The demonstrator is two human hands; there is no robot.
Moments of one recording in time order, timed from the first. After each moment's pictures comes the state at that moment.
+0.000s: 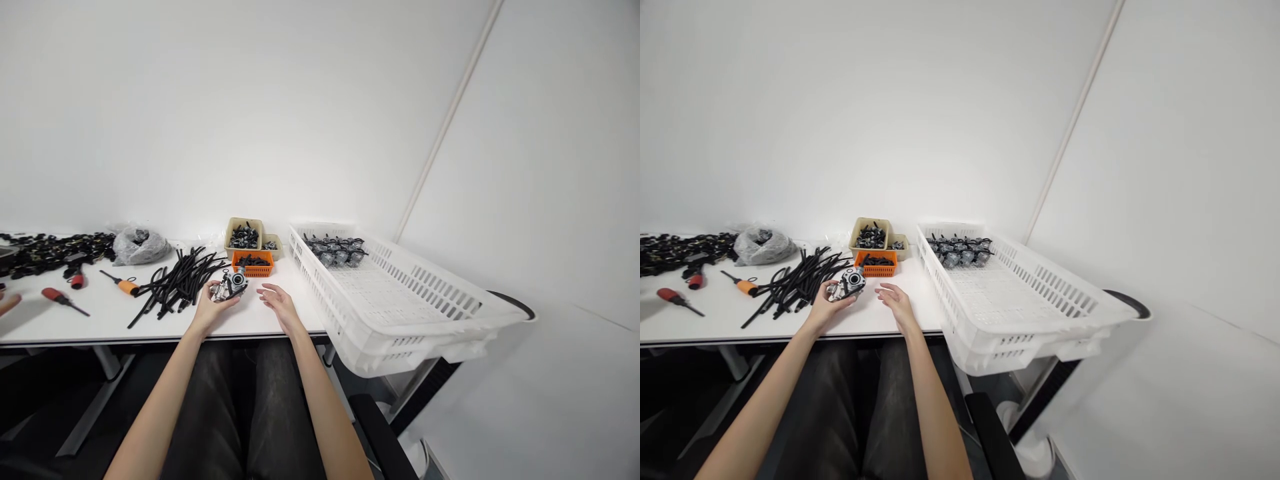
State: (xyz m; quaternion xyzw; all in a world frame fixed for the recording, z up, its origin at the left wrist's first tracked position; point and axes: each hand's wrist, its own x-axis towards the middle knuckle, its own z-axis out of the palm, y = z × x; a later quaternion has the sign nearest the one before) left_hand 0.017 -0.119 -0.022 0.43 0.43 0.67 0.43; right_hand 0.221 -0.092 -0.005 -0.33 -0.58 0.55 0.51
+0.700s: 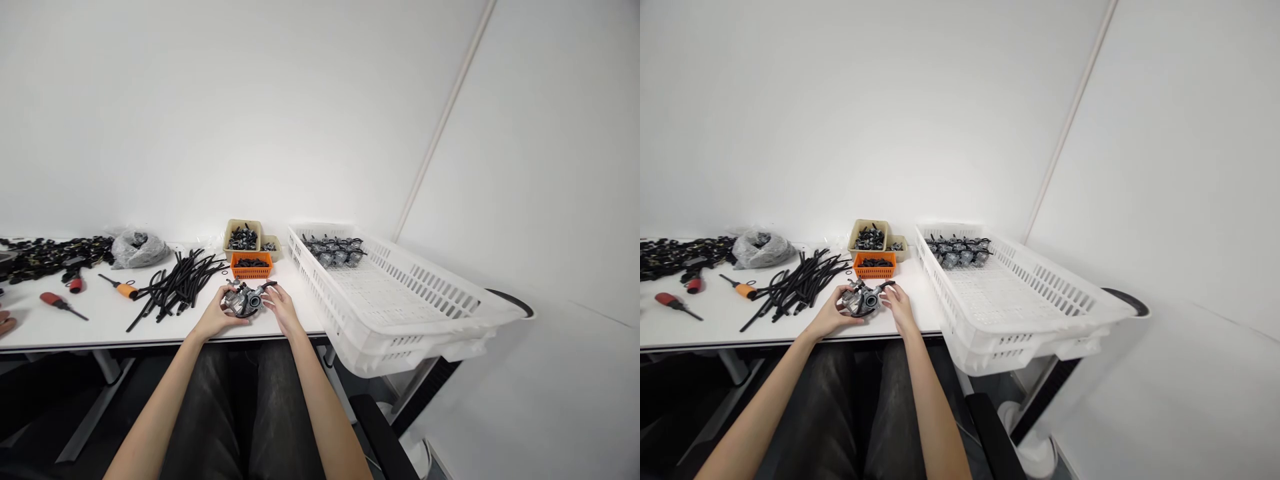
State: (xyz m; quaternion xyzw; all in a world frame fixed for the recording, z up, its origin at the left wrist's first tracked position) left_hand 0.025 -0.133 -0.011 0.58 0.40 0.55 0.44; right_hand 0.215 -0.084 -0.012 -0.32 -0.51 0.57 0.56
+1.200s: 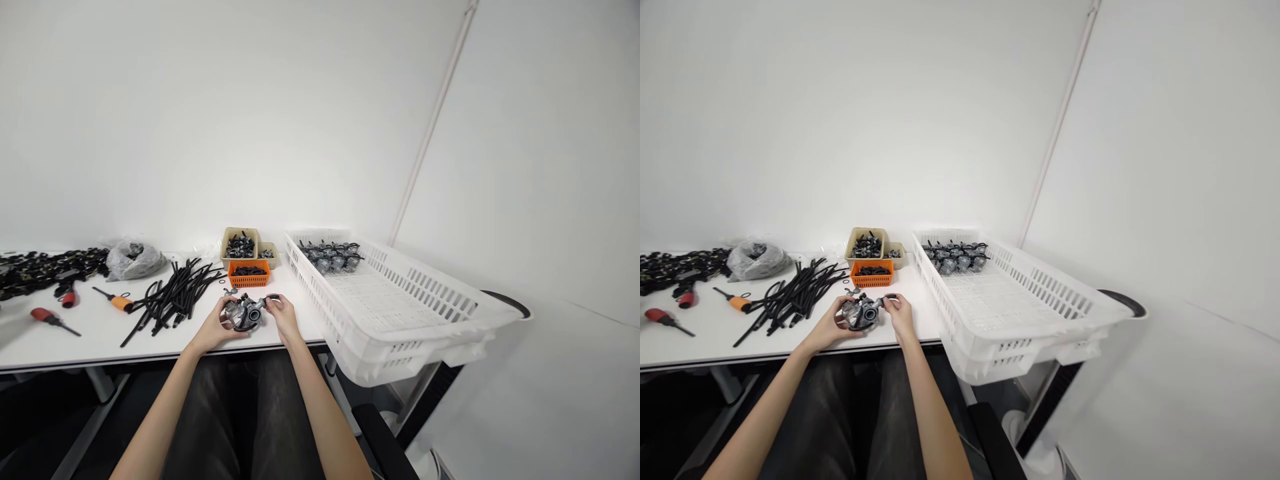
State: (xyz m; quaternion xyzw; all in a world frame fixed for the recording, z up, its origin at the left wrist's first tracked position) left_hand 0.025 -0.128 -0.019 0.64 0.40 0.51 0.42; right_hand 0.219 -0.082 -0.016 -0.33 -0.50 0.51 0.62
